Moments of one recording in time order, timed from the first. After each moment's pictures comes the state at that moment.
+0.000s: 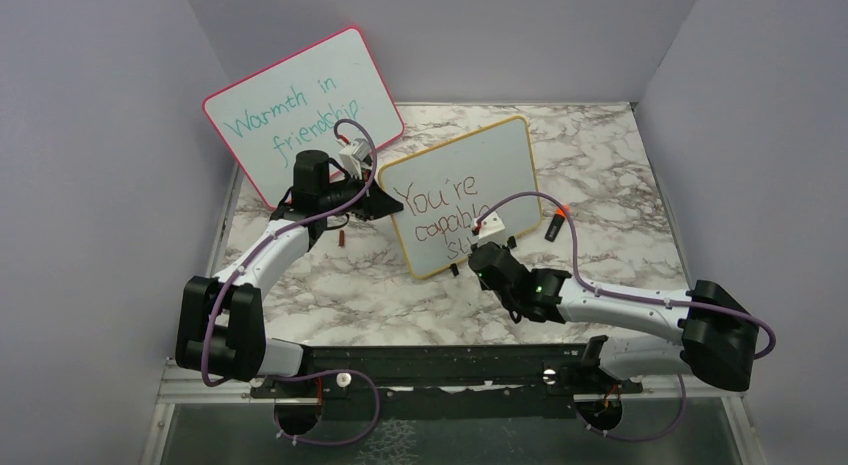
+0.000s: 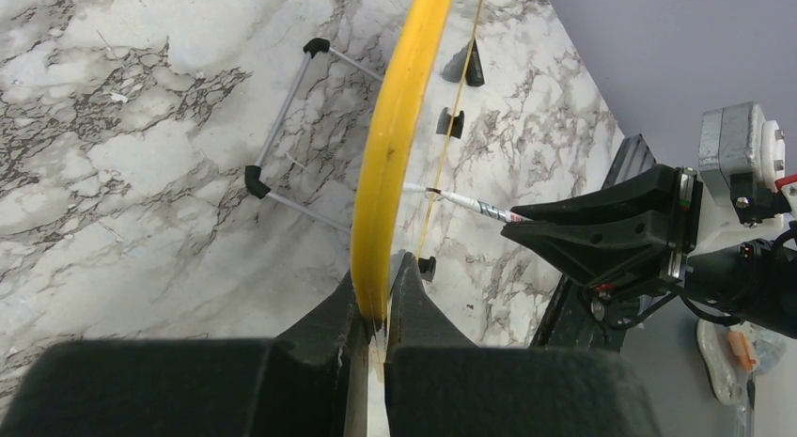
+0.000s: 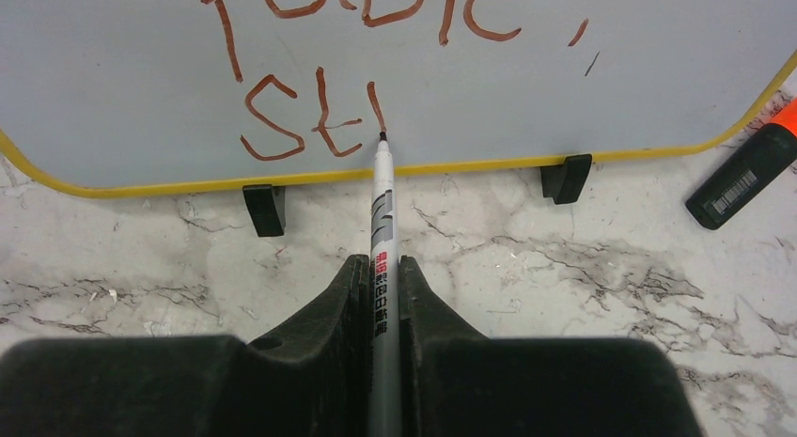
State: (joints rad) left arm -0.21 1.37 0.84 0.07 0.81 -0.32; right arm 1.05 1.24 0.64 -0.13 0.64 0.35
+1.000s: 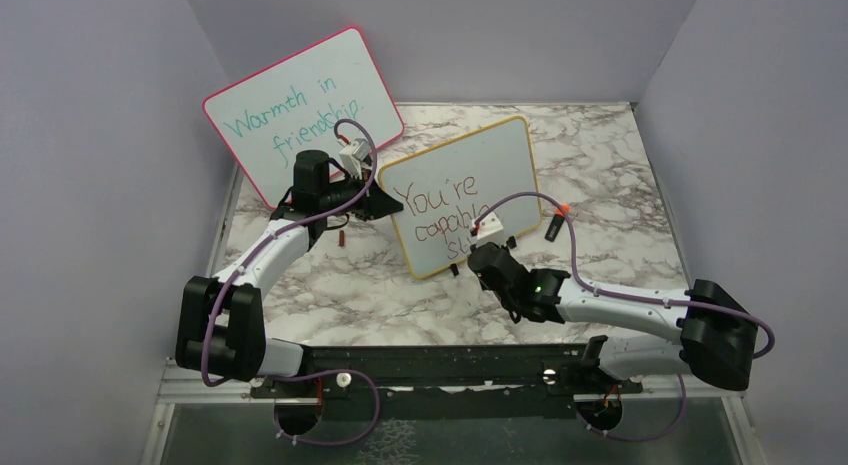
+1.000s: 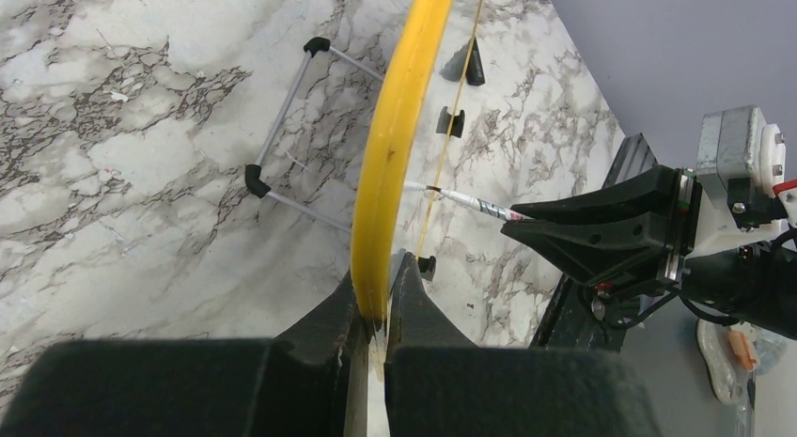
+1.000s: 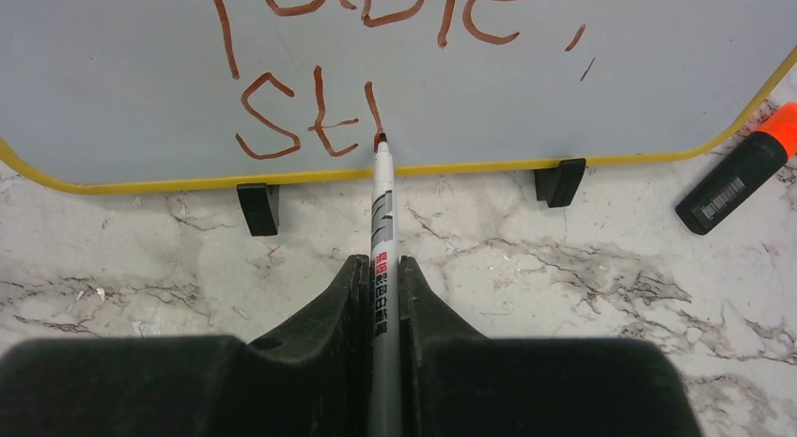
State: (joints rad) left arm -0.21 1.37 0.84 0.07 0.81 -0.31; right arm 1.05 1.24 0.64 -0.13 0.64 0.33
